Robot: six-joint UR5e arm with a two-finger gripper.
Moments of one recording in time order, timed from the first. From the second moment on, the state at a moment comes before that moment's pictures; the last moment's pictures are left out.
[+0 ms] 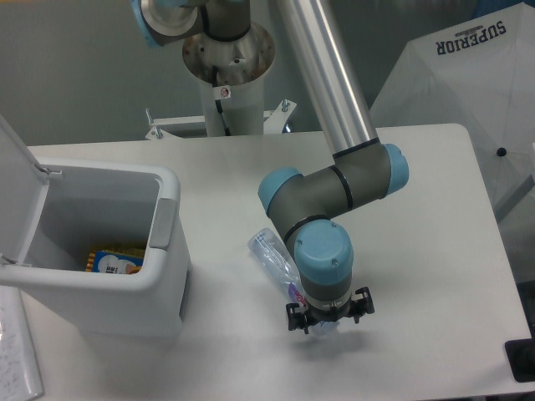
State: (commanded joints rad) arm 2.43 -2.28 -1.38 -0.93 1.68 0.20
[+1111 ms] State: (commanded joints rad) arm 2.41 -2.29 -1.38 -0.93 1.70 0.07
